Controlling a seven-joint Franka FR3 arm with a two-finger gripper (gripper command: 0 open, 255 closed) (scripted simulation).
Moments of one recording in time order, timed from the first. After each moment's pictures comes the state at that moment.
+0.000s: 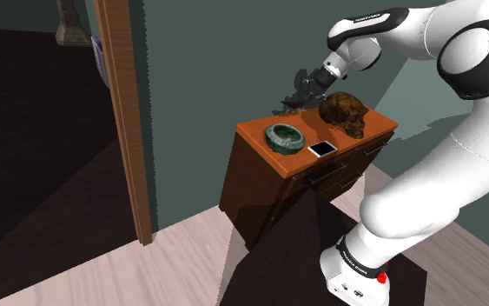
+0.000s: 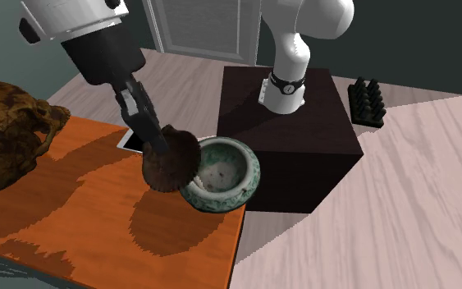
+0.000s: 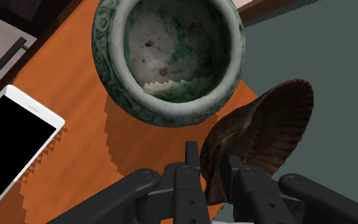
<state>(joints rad) -0.53 -0.03 -0.19 -2.04 0.42 1.99 0.18</state>
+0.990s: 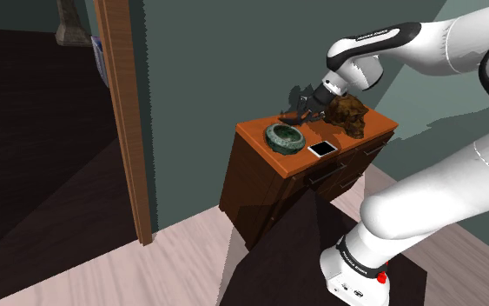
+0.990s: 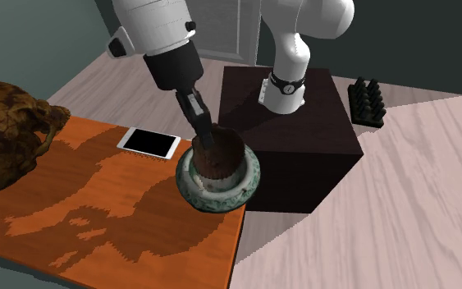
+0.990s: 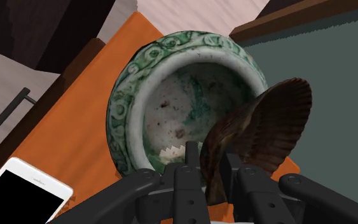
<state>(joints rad) -0.51 -0.22 -0.16 -2.36 0.42 2.14 0.18</state>
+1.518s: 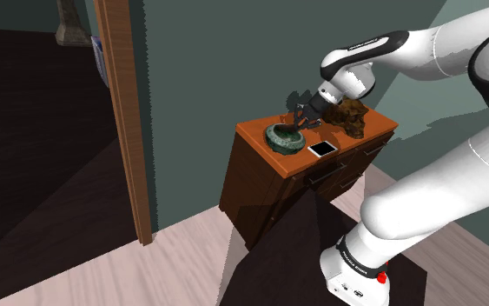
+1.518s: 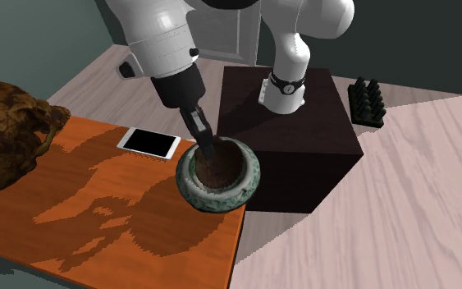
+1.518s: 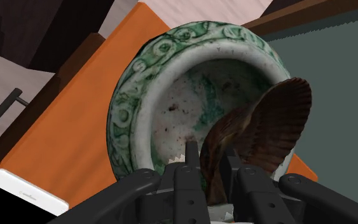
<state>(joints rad) -0.50 -0.17 -0.16 -2.40 0.45 2.22 0.14</state>
